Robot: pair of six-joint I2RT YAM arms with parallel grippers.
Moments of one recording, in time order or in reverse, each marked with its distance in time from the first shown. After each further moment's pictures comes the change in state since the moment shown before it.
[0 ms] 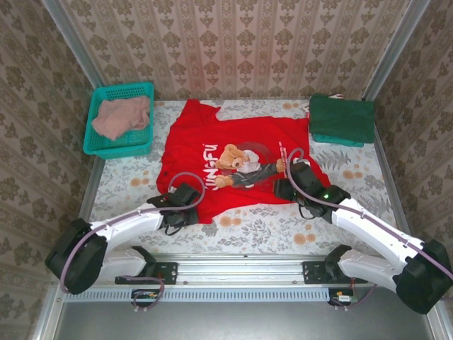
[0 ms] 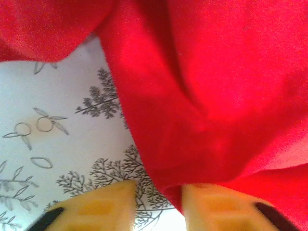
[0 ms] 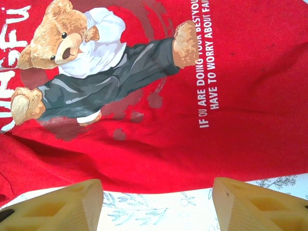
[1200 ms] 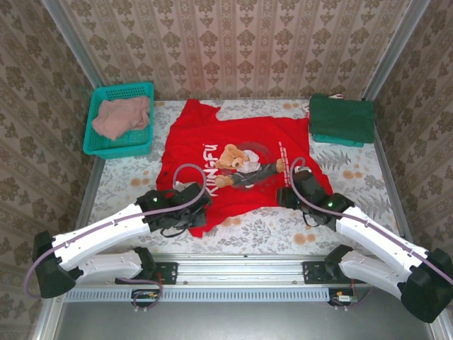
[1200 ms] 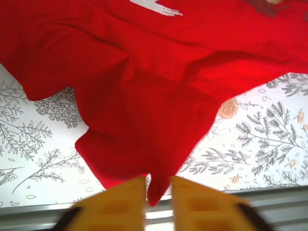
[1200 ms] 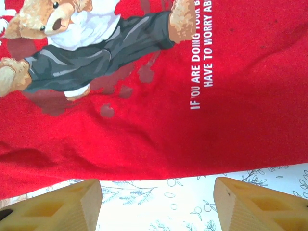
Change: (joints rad) left arm -0.354 -0.177 0.390 -0.526 -0.076 -0.255; right arm -0.002 -0.076 -0.100 0.005 -0.030 -0.049
